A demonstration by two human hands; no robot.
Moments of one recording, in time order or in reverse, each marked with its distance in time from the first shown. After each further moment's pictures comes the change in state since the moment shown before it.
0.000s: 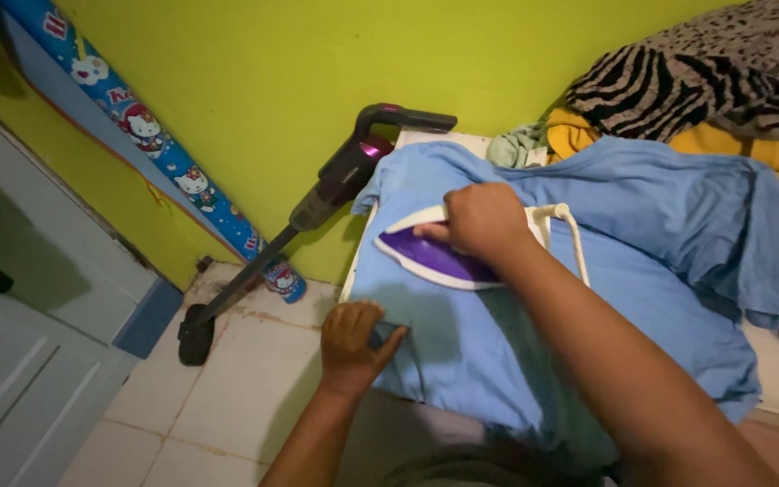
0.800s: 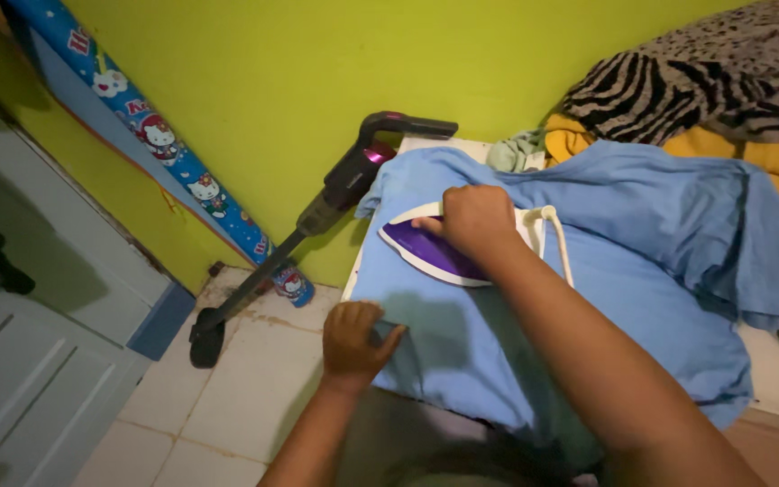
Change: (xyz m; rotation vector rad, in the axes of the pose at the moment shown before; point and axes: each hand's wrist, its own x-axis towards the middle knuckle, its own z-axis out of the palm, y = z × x) left_hand 0.000 0.000 0.003 0.008 -0.003 -0.027; right_hand 0.008 0.002 0.018 0.027 0.081 0.104
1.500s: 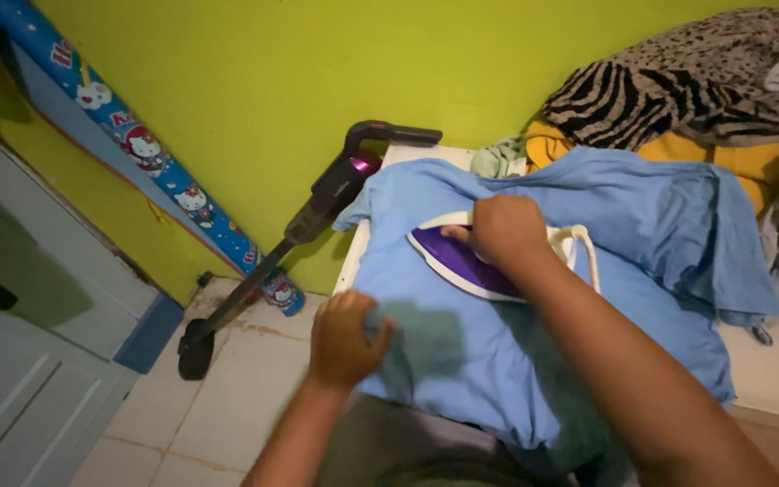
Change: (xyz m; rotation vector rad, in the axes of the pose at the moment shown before) left_hand 0.052 0.030 -0.029 -0.067 -0.167 -0.070; right_hand -0.031 0.042 -0.020 -0.094 -0.082 0.105
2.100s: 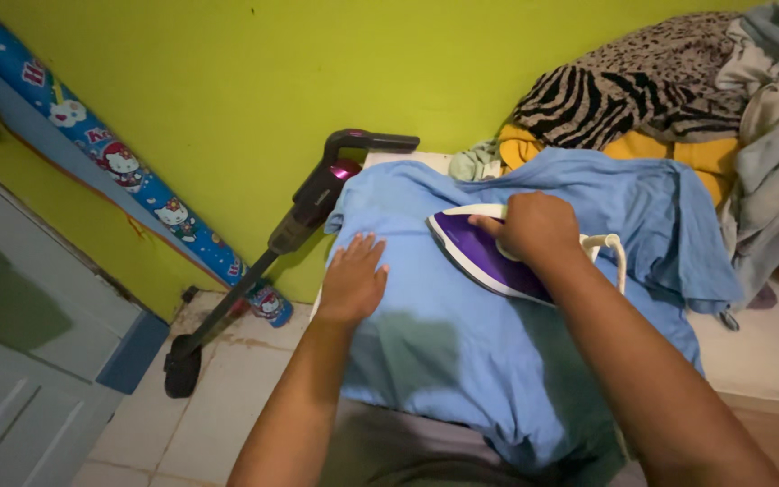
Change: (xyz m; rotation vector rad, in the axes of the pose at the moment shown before) left_hand 0.058 -0.070 0.100 0.231 -0.359 -0.028; right_hand -0.024 0.045 -0.033 0.076 -0.163 0.319
